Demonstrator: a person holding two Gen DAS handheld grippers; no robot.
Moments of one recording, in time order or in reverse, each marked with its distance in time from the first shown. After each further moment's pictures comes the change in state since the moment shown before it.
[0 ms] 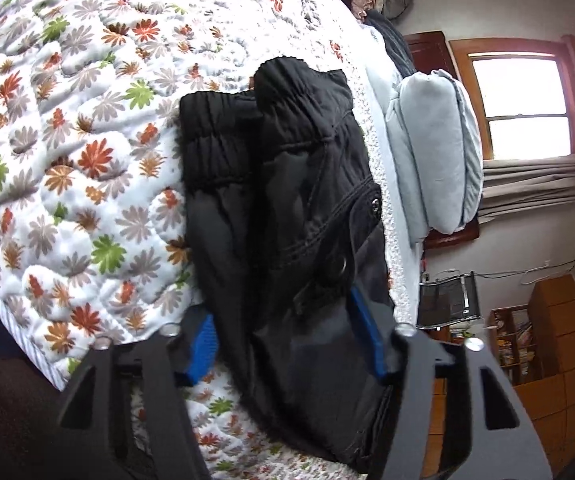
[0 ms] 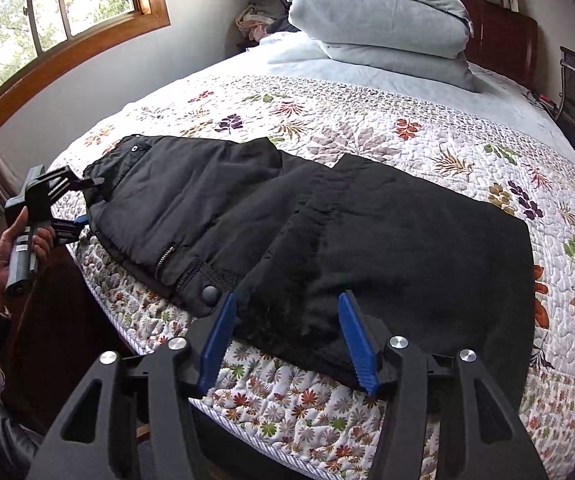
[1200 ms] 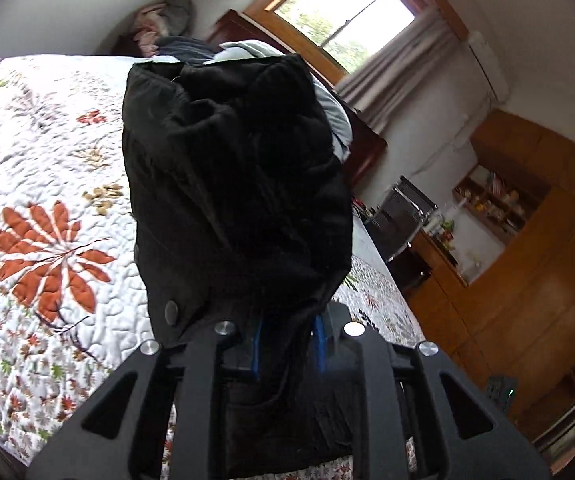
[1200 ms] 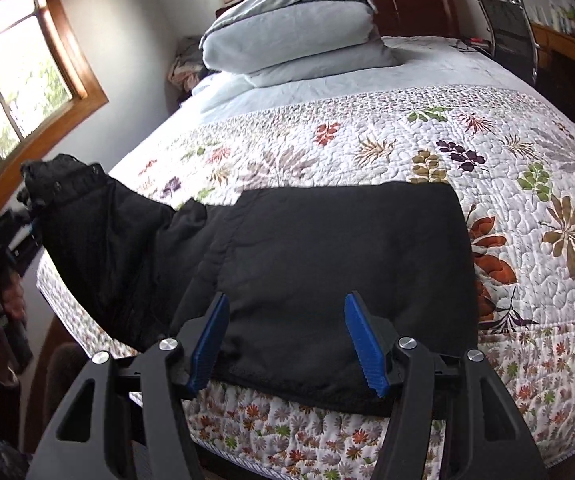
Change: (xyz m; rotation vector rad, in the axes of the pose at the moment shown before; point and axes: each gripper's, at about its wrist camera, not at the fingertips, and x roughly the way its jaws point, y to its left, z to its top) left arm 0.004 -0.195 -0.095 0.701 -0.068 -0.218; right arm -0.033 -0.102 -0.005 0.336 -0.117 0.017
